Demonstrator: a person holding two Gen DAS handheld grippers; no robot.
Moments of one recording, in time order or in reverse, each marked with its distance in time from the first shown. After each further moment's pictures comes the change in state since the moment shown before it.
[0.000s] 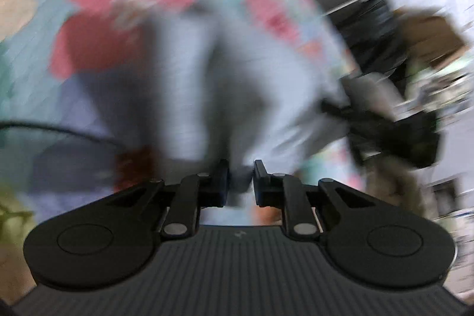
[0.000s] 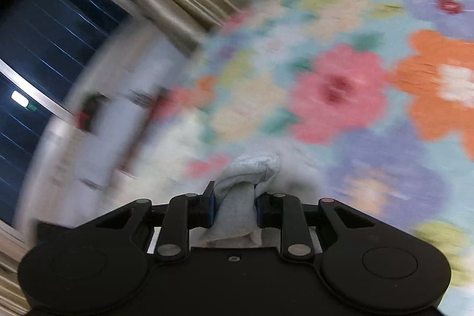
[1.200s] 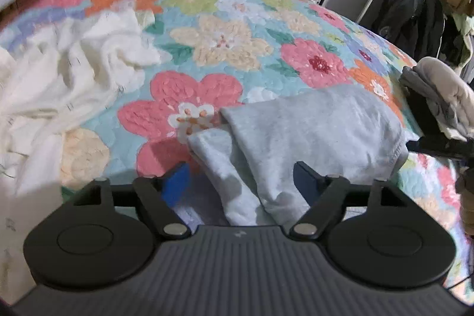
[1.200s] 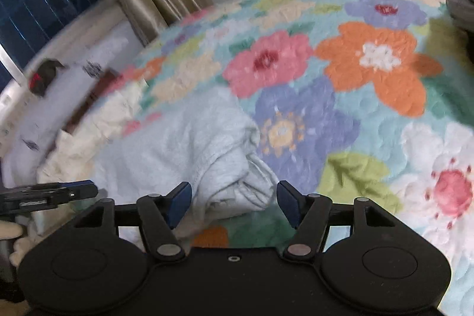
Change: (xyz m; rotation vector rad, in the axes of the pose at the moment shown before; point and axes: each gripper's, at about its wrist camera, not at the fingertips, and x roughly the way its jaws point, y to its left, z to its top) left arm -0.034 -0.027 0.029 0.334 -0.193 0.341; right arm -0.035 -0.009 -0.065 -0.130 -0.104 -0.116
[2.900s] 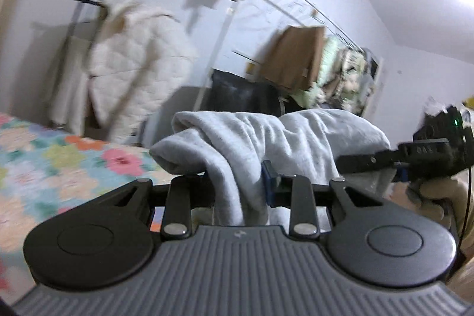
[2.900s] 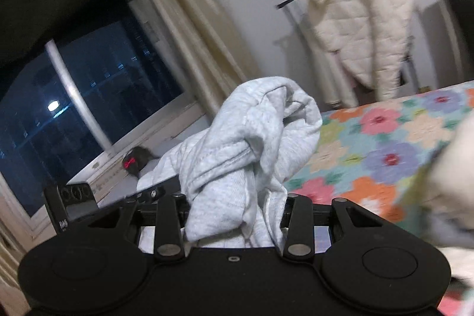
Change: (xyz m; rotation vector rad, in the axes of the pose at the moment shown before) left arm -0.073 -0.337 0.083 0.298 -0.500 -0.516; right arm -0.285 0.013 0.110 -0.084 -0.293 0.169
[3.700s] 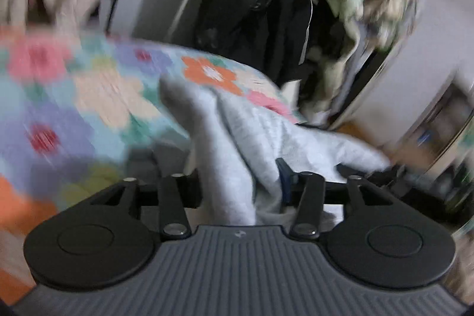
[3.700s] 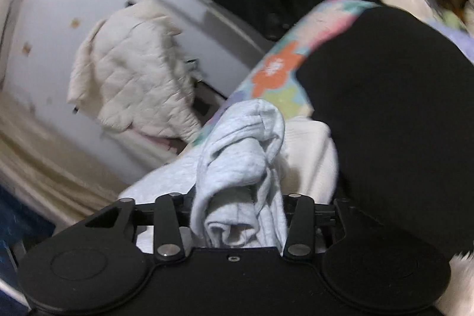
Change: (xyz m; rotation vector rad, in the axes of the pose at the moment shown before) left arm 0.352 0.014 -0.091 -0.037 0.400 0.072; right arm -0.012 -0.384 -0.027 0.576 -0.255 -0.381
